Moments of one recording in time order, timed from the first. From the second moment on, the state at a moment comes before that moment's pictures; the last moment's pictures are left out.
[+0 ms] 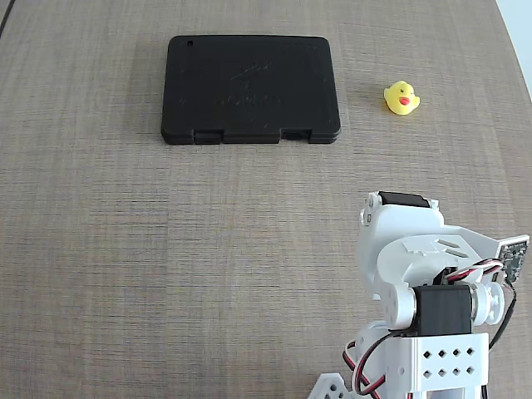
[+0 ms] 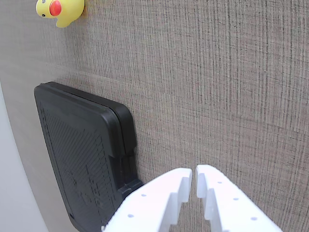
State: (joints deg) arm -2.0 188.9 178.8 57.7 2.2
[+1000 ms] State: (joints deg) arm -2.0 188.9 178.8 57.7 2.2
